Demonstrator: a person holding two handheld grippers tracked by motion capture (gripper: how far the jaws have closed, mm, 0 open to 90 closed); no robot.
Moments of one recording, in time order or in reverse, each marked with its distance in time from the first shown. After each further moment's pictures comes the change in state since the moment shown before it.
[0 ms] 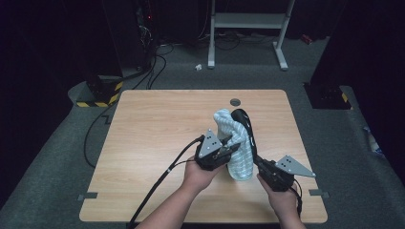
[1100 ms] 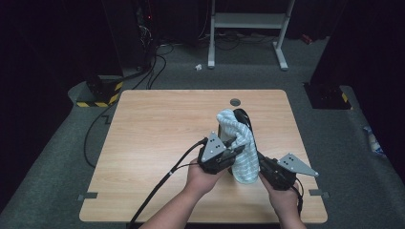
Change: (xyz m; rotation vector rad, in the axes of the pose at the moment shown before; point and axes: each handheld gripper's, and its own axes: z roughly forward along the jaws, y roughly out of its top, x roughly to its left) left arm -0.016 0.007 -0.005 -0.029 -0.007 0.002; right arm 0.003 0.011 -0.003 -0.012 -0.031 0.018
